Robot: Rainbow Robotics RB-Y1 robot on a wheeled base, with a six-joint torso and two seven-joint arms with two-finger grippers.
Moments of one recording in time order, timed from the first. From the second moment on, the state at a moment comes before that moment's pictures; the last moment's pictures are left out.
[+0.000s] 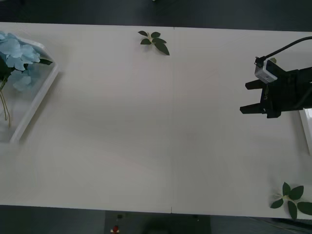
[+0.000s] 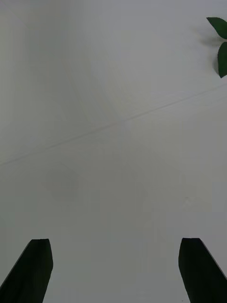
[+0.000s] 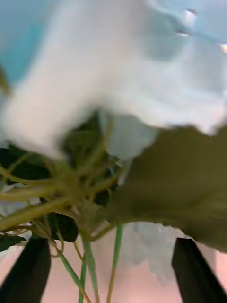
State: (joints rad) right arm -0.46 -1.21 0.43 -1.66 -1.85 0.90 2.68; left arm -0.68 0.92 0.03 -0.63 1.55 0.80 -2.66
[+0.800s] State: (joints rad) right arm -0.46 -1.21 0.43 -1.66 -1.85 0.90 2.68; left arm -0.69 1.28 0.03 -0.68 1.60 1.36 -2.69
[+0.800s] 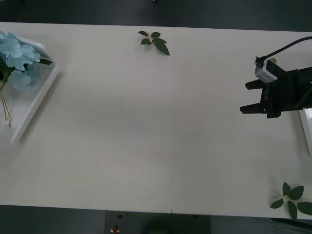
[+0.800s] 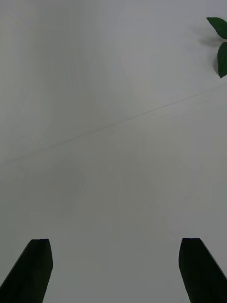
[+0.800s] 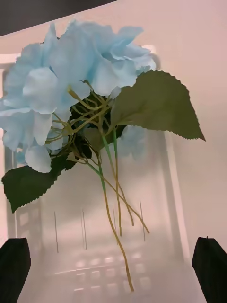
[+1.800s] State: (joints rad) right arm -0.46 -1.21 0.43 -1.66 -1.85 0.90 2.68; left arm -0.49 1.23 0.03 -1.54 1.76 1.22 -1.90
